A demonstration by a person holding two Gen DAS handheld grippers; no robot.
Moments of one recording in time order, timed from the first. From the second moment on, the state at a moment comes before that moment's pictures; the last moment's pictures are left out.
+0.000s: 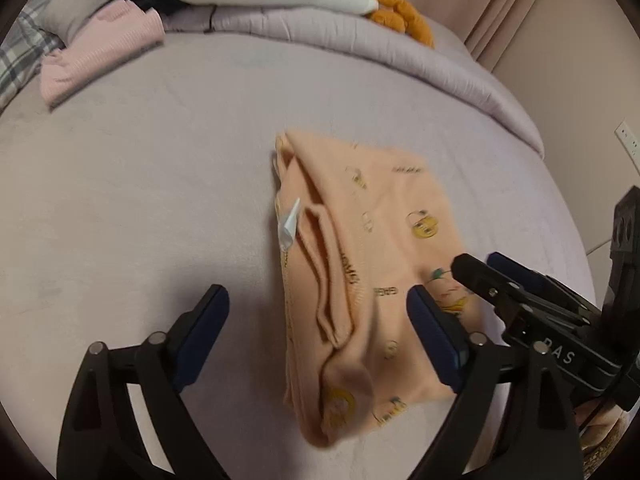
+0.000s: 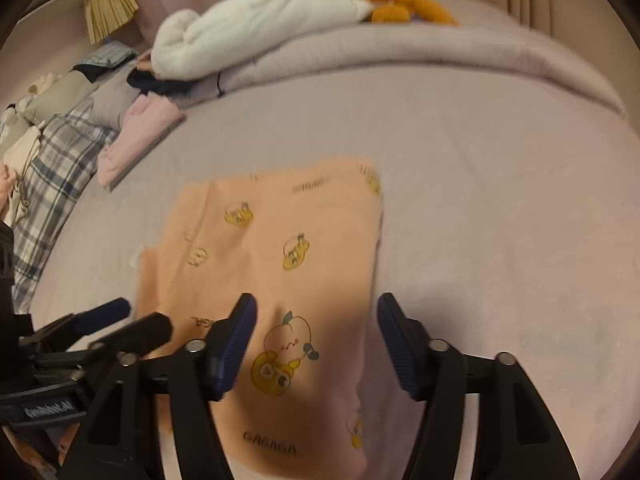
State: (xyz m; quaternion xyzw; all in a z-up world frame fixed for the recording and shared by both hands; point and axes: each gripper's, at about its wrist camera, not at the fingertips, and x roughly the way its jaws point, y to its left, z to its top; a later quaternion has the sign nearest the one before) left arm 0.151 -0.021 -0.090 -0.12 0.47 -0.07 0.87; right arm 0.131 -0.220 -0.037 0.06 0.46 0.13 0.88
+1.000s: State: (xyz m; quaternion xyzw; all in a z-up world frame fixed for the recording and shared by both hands) left arm 0.054 -0.058 -0.009 -0.07 0.38 -0.11 0.92; right arm 0.041 -0.268 0.041 0.05 0.36 0.01 0.93
